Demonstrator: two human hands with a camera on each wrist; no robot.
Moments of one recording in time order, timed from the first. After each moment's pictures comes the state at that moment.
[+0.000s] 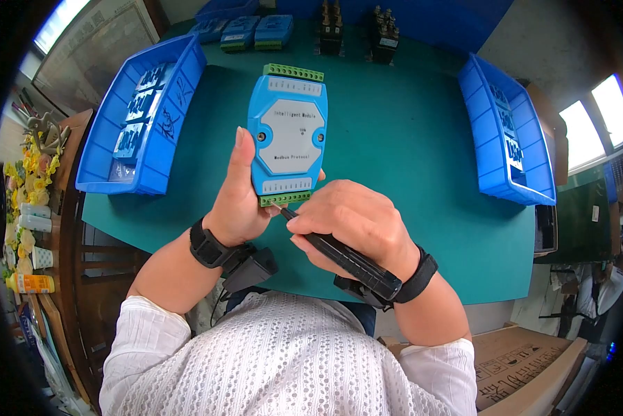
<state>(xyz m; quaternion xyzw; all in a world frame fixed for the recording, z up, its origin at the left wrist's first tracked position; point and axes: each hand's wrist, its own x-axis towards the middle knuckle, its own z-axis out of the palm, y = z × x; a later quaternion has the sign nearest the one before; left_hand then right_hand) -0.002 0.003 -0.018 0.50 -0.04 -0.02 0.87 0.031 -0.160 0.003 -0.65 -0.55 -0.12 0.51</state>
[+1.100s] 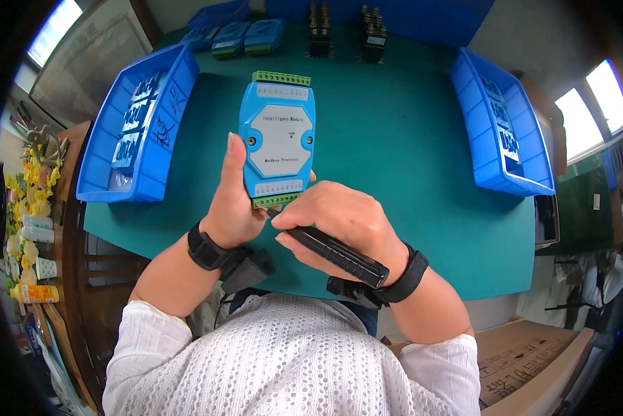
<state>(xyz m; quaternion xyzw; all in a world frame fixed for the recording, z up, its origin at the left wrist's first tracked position) -0.003 -0.002 -0.017 0.50 0.00 -0.02 0.87 0.027 -0.161 0.002 -0.65 -0.52 -0.09 0.54</state>
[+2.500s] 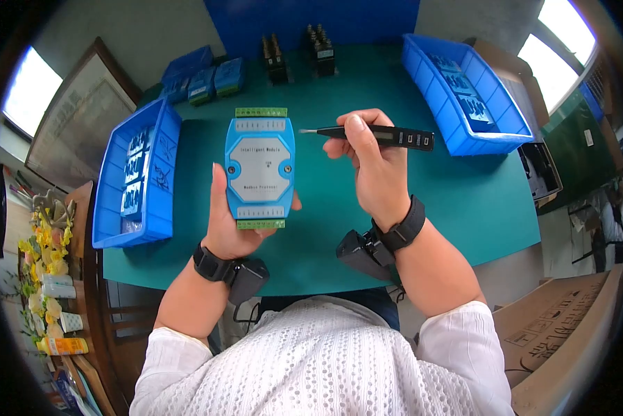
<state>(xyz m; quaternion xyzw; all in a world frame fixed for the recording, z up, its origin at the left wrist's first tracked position) -0.003 0.003 -0.018 0.40 -0.09 -0.16 0.90 0.059 -0.185 -0.005 -0.52 -0.15 -0.05 0.84</state>
